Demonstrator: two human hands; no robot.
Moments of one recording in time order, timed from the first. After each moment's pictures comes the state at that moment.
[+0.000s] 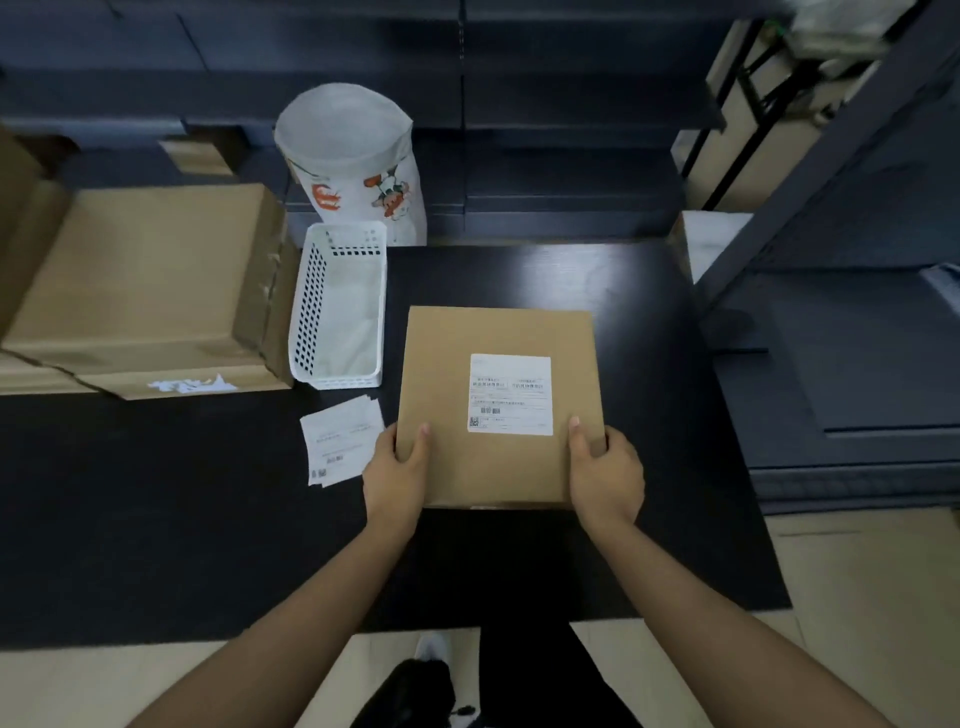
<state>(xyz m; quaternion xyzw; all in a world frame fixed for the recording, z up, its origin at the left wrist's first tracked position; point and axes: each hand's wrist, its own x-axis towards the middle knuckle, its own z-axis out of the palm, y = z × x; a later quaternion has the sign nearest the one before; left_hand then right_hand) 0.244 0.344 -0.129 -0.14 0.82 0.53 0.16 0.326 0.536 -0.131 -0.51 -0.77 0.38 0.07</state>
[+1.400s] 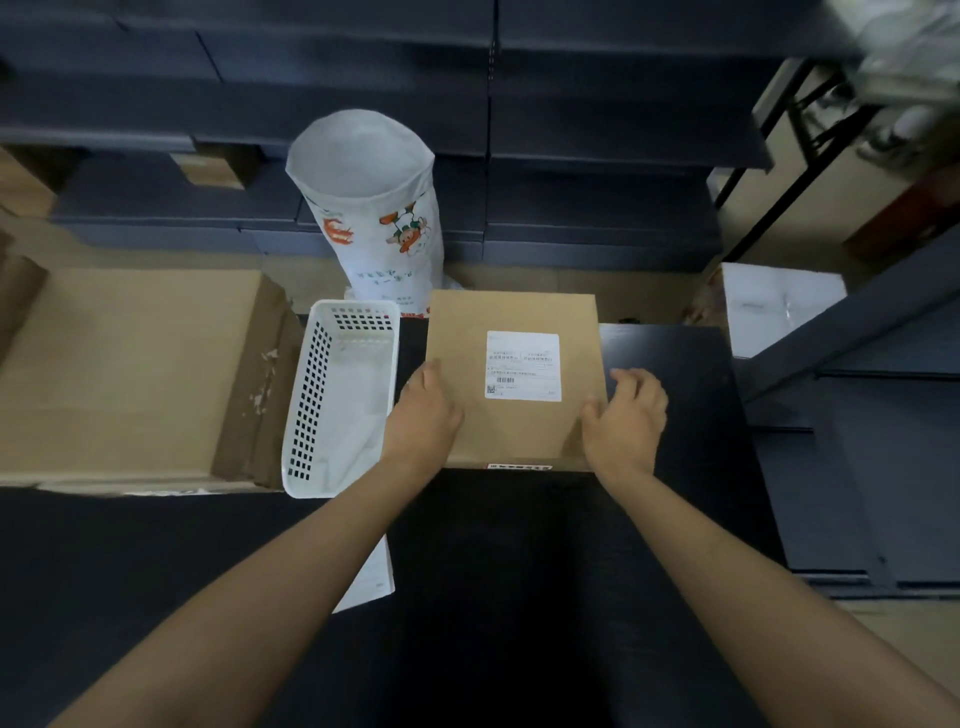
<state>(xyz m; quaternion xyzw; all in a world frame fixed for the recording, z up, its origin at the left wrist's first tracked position) 0.034 0.428 -0.118 0.13 0.96 0.23 0.13 0.125 0.623 -0.120 -0.37 -0.91 0.19 0.08</state>
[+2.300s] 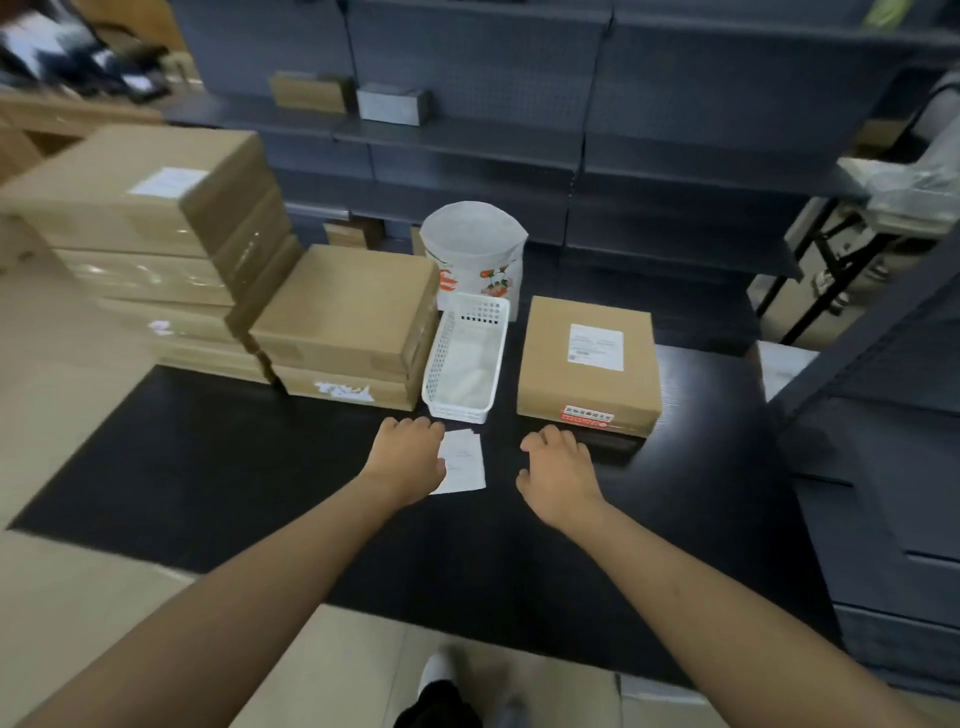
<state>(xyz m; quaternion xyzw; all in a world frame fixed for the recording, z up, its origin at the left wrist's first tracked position) 0.213 0.223 -0.040 0.23 0.97 -0.04 0.10 0.274 0.410 -0.046 -0.03 -0.99 0.09 -0.07</state>
